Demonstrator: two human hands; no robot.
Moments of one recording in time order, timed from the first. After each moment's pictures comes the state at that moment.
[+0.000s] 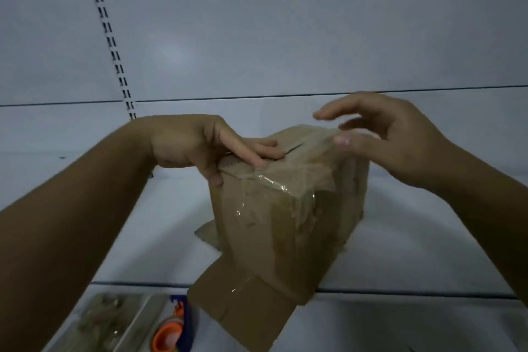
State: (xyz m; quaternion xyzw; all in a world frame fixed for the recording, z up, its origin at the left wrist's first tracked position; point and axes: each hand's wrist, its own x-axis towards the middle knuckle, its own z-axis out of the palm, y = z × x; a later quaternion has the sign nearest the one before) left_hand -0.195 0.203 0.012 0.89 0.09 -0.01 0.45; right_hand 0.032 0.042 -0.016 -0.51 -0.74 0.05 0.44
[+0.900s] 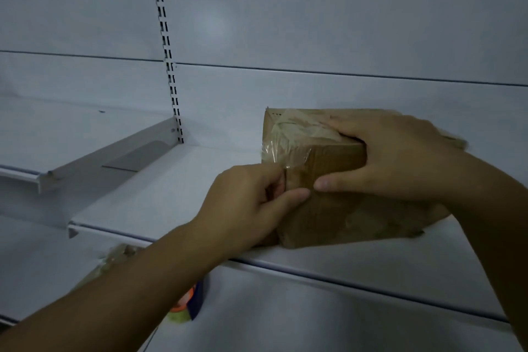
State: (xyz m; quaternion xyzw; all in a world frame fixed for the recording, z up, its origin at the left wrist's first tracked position) left_hand -0.207 0.144 -0.111 0.85 0.29 0.41 0.12; right_hand -0.022 0.070 -0.021 -0.67 -0.73 -0.09 0.10
